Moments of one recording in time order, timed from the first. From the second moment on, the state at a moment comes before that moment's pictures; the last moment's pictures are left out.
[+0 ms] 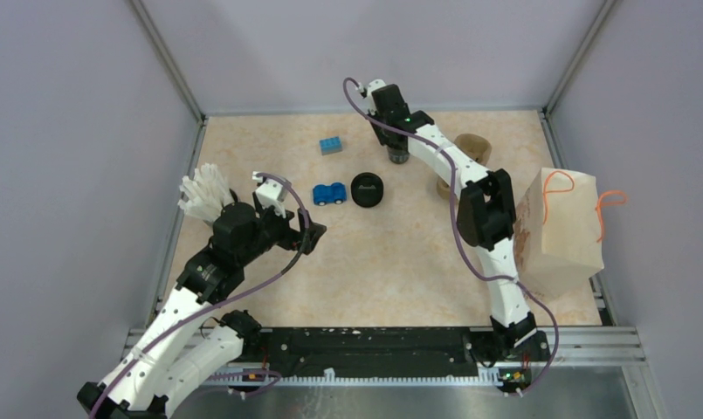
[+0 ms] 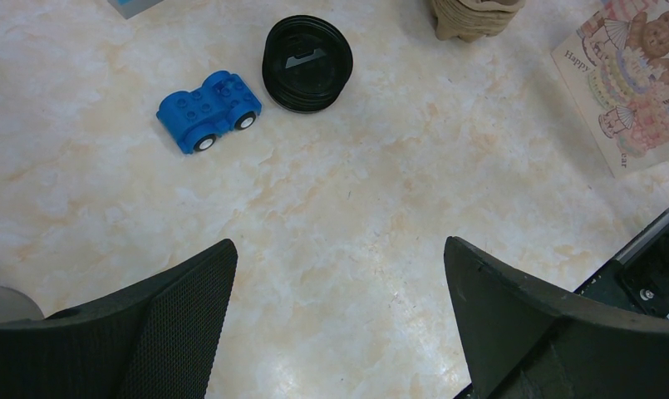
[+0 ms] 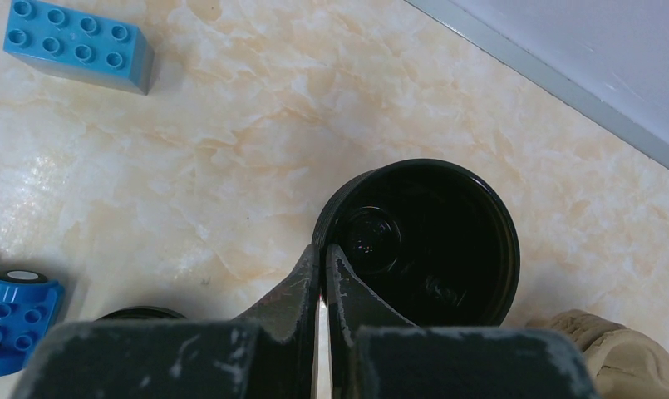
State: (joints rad) left arm -0.51 0.68 0.75 -0.40 0.14 -0.21; right arm 0.54 2.27 2.14 -0.55 0.23 -0.12
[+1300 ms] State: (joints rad) left arm -0.51 0.68 0.75 -0.40 0.14 -0.21; right arm 0.48 2.26 2.14 -0.54 0.15 -0.03
